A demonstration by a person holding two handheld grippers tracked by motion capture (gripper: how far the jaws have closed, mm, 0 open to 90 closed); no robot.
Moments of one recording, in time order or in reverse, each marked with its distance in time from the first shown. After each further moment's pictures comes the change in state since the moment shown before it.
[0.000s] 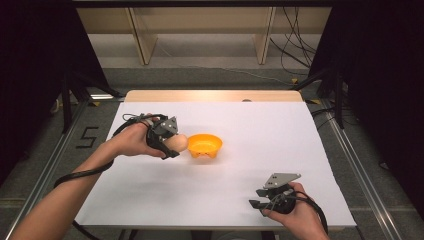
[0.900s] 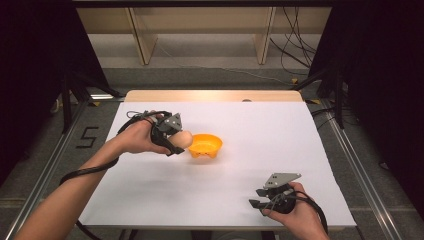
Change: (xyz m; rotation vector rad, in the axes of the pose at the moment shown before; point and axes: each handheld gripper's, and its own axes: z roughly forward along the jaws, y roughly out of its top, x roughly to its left) left arm 0.004 0.012 0.001 -0.031 0.011 0.009; right arm 0.000 0.000 0.000 -0.004 0.003 0.005
